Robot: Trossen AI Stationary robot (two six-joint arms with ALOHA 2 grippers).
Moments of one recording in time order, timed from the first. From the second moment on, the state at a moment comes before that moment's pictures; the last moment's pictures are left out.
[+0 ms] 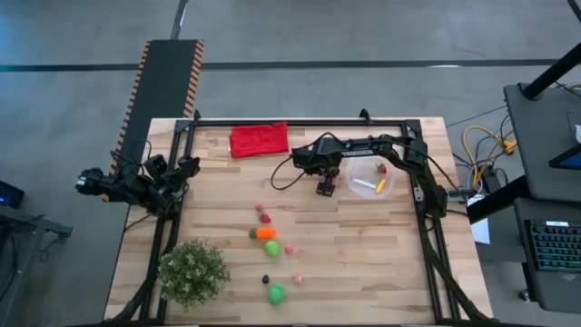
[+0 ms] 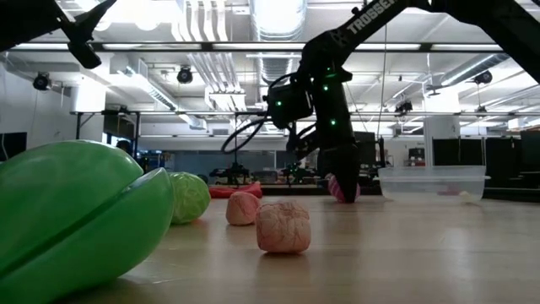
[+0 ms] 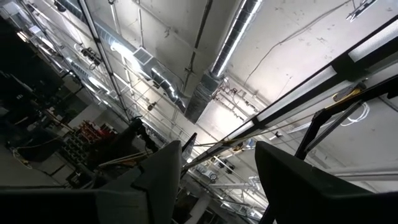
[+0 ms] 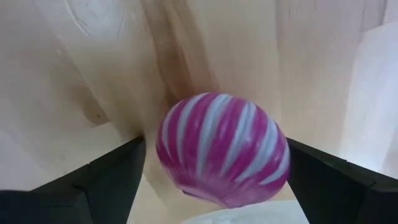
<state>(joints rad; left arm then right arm) -0.27 0.07 0.00 0.78 -0.48 -0.44 -0.28 2.14 1.55 -1.14 0.17 0.02</state>
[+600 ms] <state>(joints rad) -0.27 0.07 0.00 0.78 -0.48 -0.44 -0.28 2.12 1.55 -1.10 0.13 0.03</state>
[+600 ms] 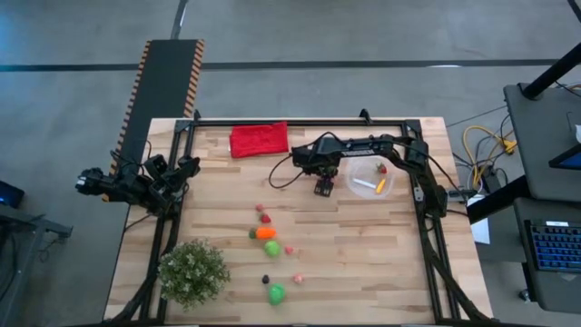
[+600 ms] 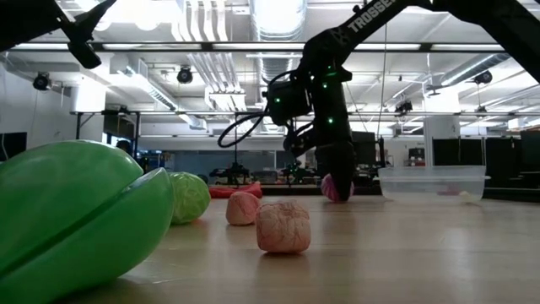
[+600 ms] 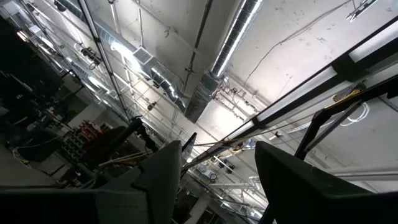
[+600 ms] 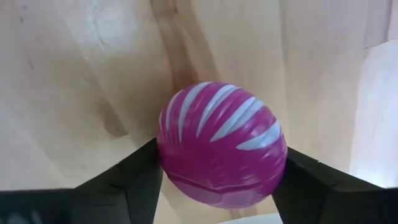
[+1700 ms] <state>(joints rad) -0.27 0.07 0.00 0.78 -0.48 -0.44 -0.28 2.03 1.55 -1.10 0.12 0.09</state>
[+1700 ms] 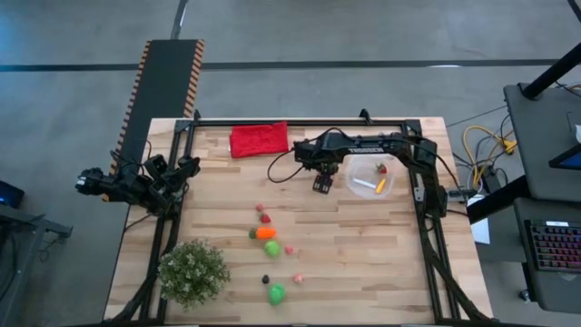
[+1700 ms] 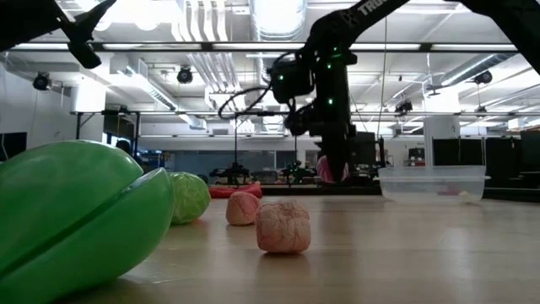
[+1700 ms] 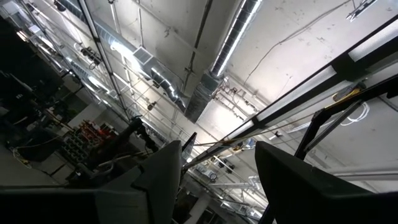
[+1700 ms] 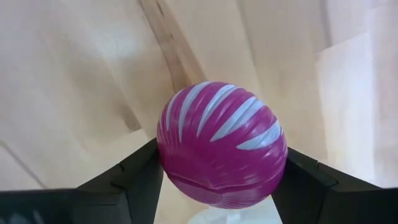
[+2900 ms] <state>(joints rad) -0.27 0.07 0.00 0.76 -0.48 -0.44 -0.30 1.61 1.22 -1.36 0.10 0.52</state>
